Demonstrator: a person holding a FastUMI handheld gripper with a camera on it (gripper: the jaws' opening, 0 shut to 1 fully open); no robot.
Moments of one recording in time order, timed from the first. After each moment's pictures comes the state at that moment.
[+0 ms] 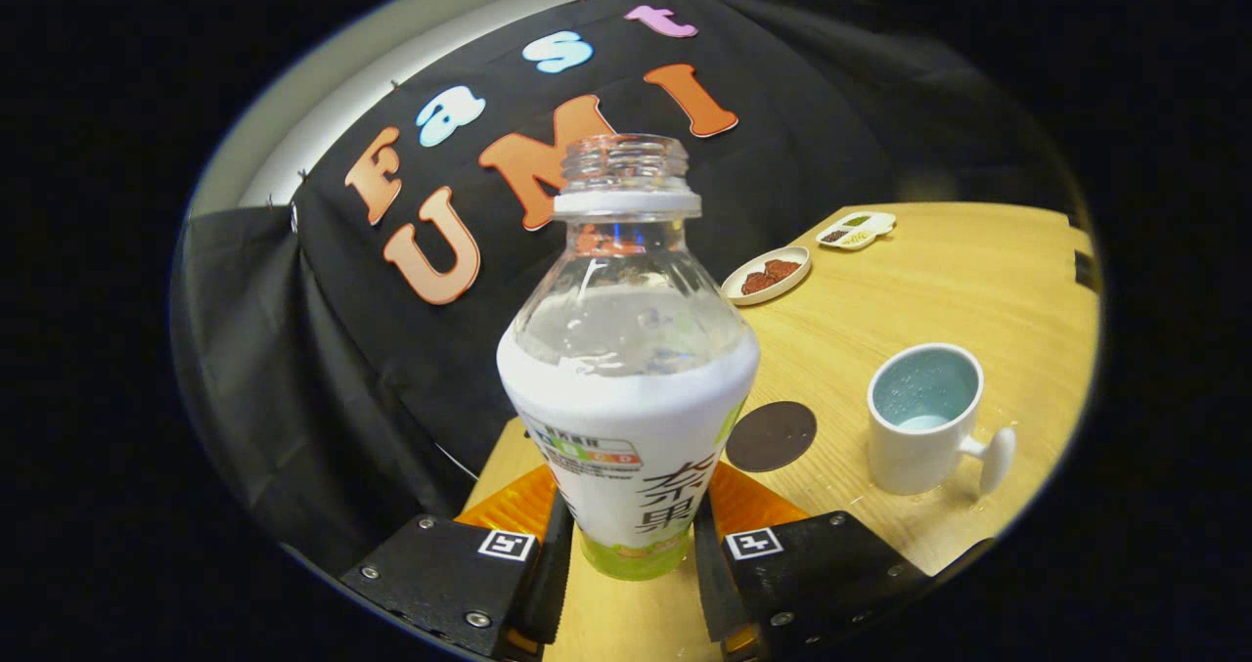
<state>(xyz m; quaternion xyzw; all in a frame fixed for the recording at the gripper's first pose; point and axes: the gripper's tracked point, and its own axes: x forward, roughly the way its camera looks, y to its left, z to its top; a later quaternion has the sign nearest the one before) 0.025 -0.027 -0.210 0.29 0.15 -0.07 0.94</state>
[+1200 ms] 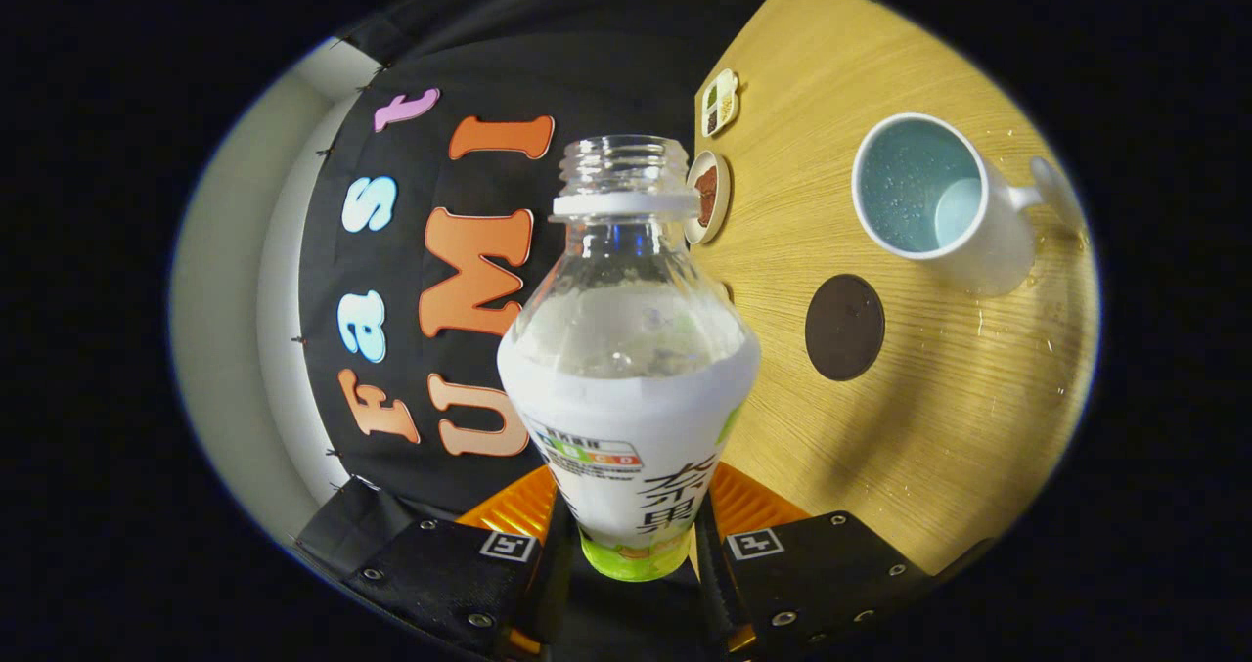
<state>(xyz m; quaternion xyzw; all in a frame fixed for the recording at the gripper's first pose) 0.057 -0.028 -0.184 0.66 0.10 -0.08 0.74</state>
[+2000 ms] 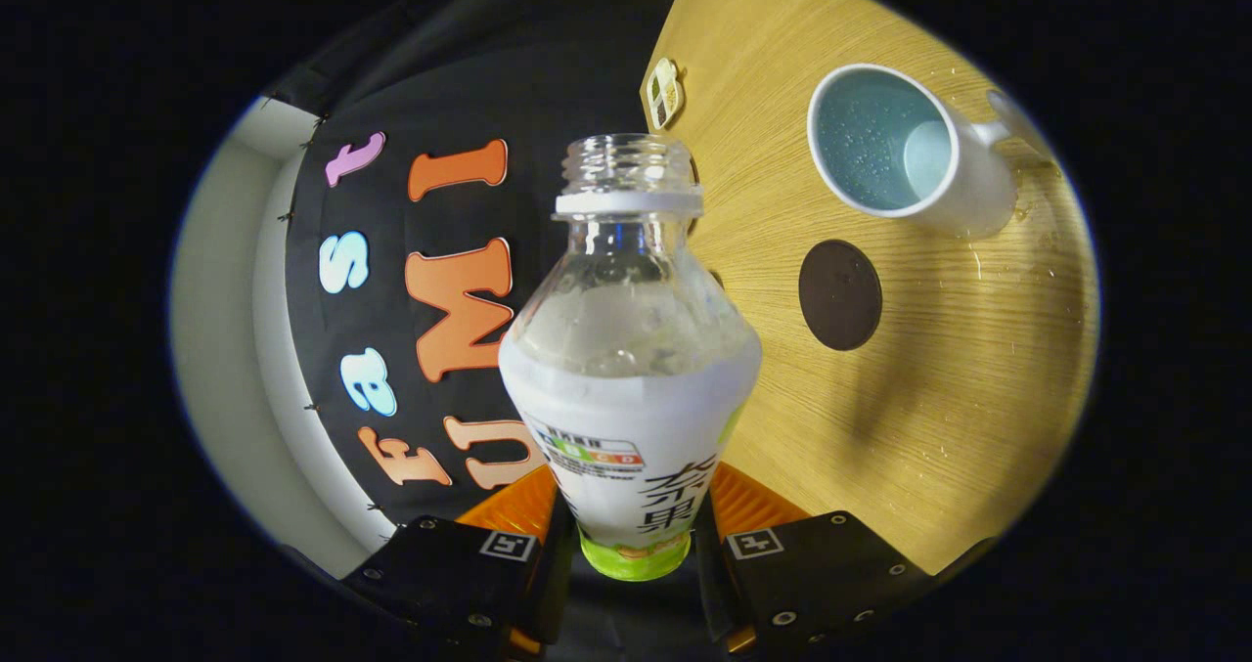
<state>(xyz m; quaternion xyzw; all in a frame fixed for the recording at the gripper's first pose) 0.066 -0.037 -0.173 0.73 0.09 -0.09 0.68</state>
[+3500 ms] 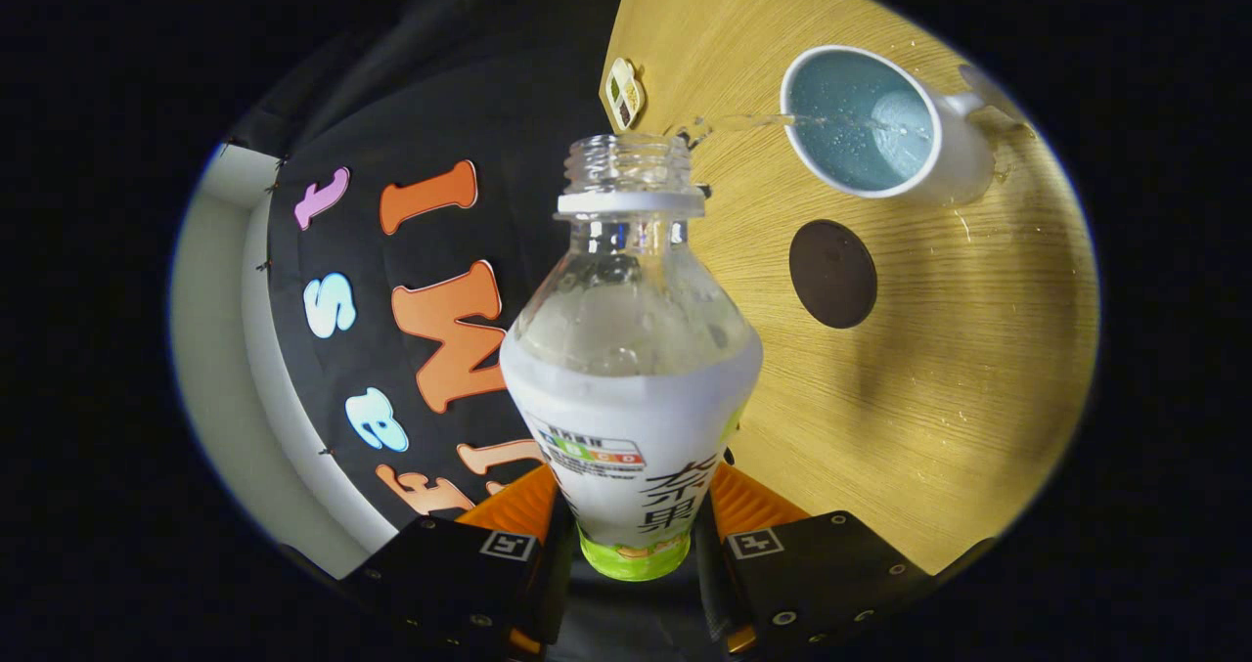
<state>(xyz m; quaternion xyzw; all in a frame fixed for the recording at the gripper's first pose) 0.069 -0.046 -0.165 0.77 0.10 -0.11 0.62</state>
